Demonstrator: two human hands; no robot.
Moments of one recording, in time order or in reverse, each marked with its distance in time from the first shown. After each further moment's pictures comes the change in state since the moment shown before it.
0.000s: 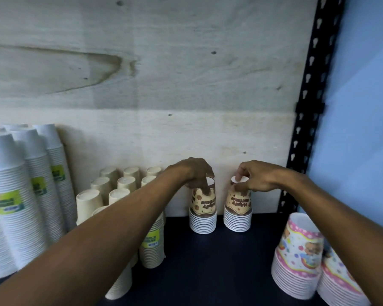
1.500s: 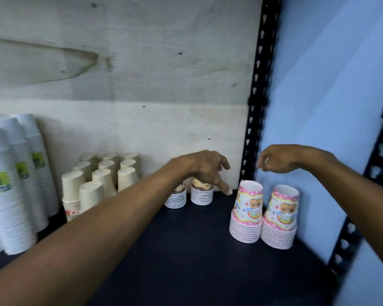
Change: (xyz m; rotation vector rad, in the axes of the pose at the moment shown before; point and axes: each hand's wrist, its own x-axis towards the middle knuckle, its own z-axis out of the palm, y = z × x) left_hand -0.062 0.095 -0.001 -0.174 -0.014 0.274; right_hand -0.140 0.027 -0.055 -0.233 0.002 0.310
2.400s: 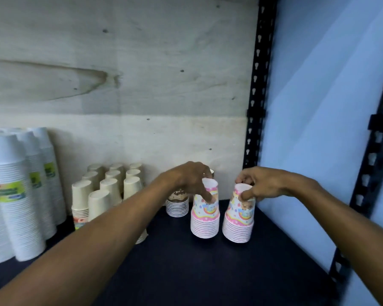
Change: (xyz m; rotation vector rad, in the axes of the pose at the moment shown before) left_hand -0.014 -0.027 0.005 -0.020 0.101 -0.101; right_hand -0.010 -0.016 0.038 0.409 -0.075 -0.151
